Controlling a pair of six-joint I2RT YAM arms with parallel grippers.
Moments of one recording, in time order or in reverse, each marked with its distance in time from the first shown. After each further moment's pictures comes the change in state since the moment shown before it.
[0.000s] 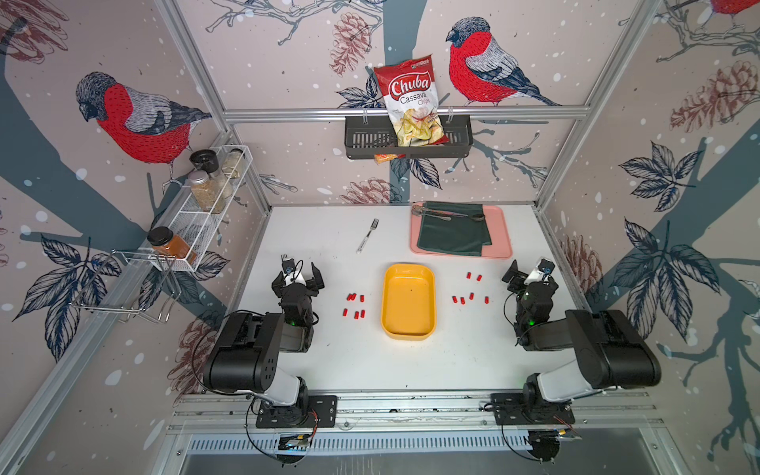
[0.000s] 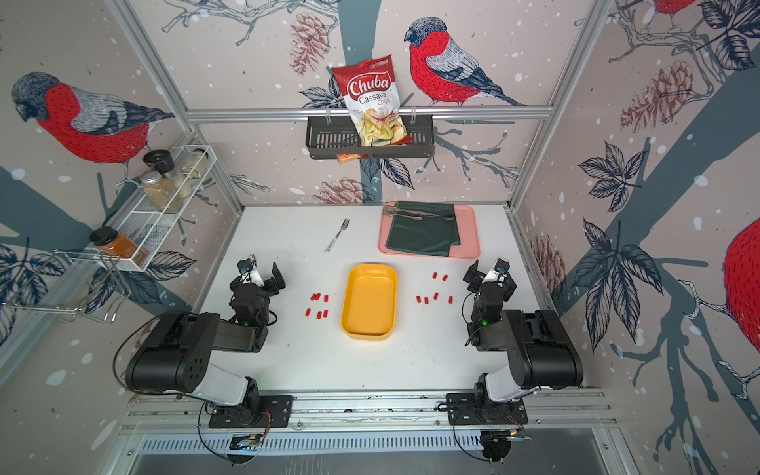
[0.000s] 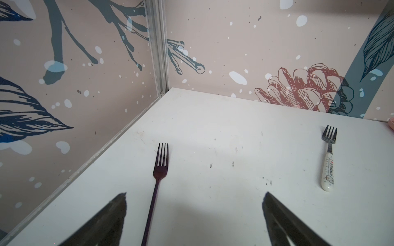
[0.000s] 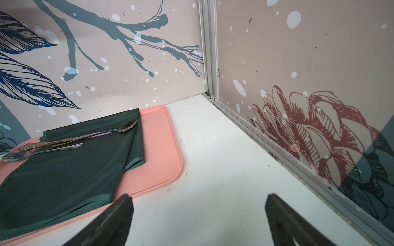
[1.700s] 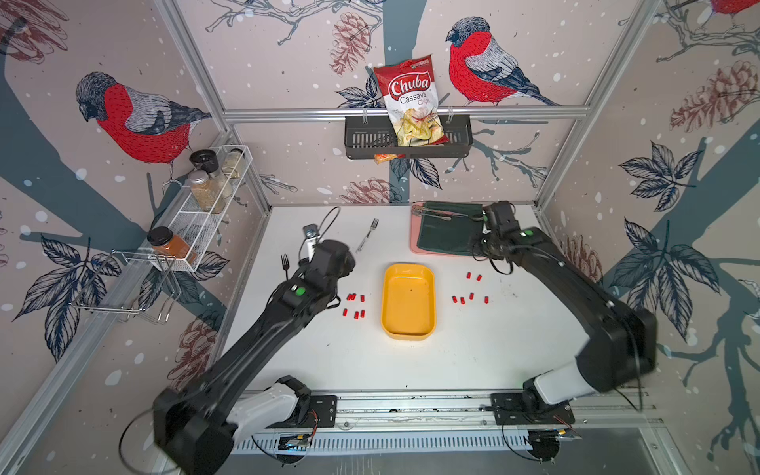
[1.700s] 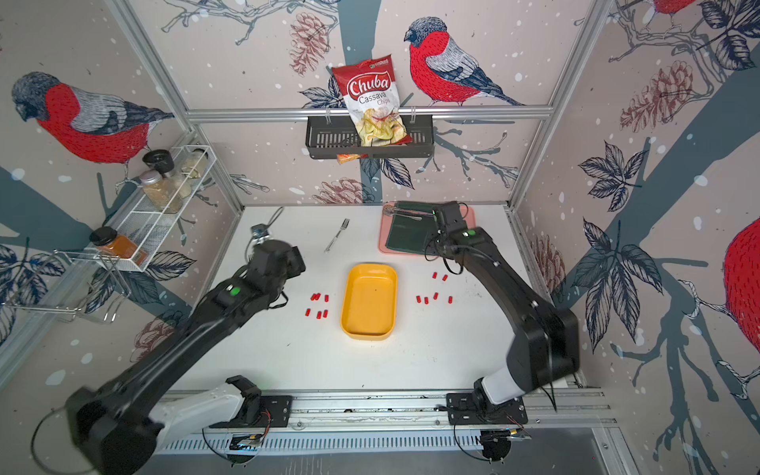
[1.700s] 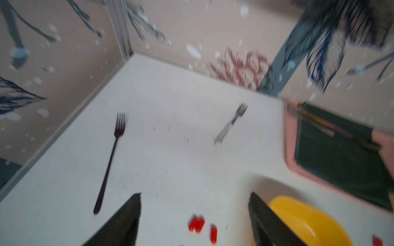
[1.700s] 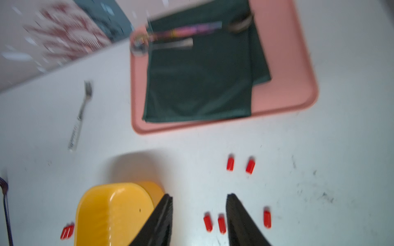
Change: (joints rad) left arm -0.459 -0.605 0.608 -1.541 -0.316 -0.473; right arm 0.347 -0.160 0.943 -1.701 -0.200 0.345
